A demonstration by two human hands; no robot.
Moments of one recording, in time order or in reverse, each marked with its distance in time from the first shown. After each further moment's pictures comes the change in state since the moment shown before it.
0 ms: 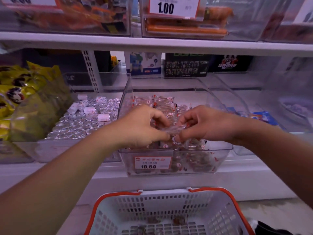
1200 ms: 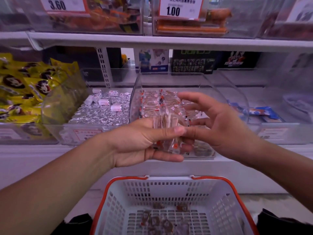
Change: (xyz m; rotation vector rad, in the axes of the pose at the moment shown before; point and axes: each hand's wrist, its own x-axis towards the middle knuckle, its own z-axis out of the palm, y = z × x) left_hand -0.076 0.005 0.015 -1.018 -0.422 -0.129; right_hand -0.069 -0.010 0.041 0.215 0.304 -0.452
